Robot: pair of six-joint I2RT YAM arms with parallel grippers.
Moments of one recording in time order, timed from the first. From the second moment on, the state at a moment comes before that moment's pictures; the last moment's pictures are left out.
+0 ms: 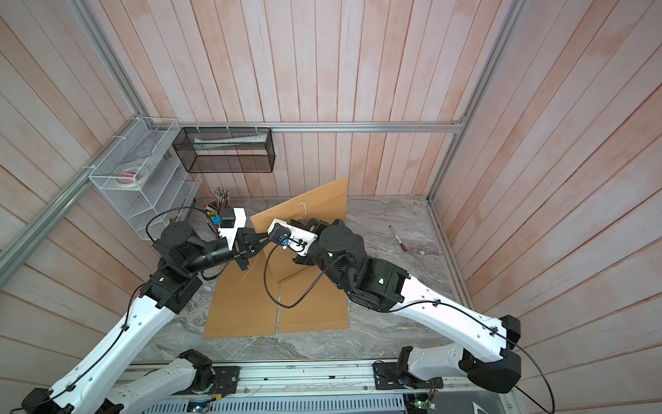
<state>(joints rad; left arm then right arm) -0.45 0.99 1.03 0.03 0.76 0.02 1.15 1.24 1.42 -0.30 0.45 -0.66</state>
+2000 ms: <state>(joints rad) -0.44 0.97 0.68 0.83 0.58 -0.24 0.94 1.17 1.16 0.19 -0.02 0.35</state>
